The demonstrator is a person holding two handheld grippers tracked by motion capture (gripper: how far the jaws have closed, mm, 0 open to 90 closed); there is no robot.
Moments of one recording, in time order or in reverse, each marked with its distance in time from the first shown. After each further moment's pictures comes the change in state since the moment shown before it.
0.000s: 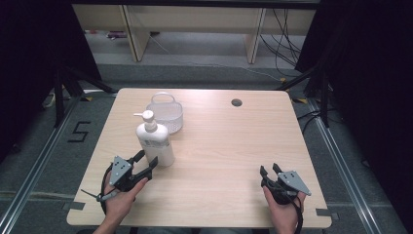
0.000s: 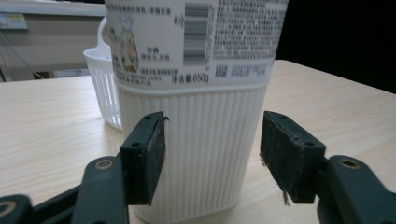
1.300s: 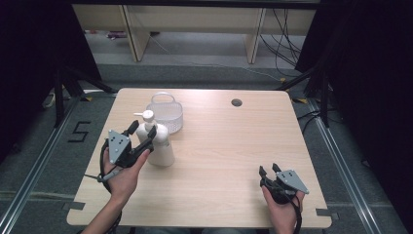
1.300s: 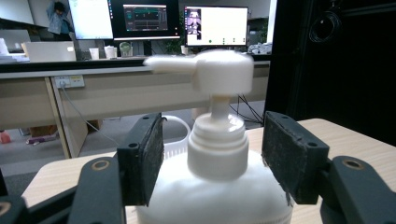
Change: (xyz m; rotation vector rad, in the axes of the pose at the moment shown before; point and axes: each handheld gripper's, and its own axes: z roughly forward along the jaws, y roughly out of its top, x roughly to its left) left arm -0.019 0.093 0.018 -0.134 0.148 0.071; right arm 0.002 0.000 0.003 0.006 -0.009 -0.026
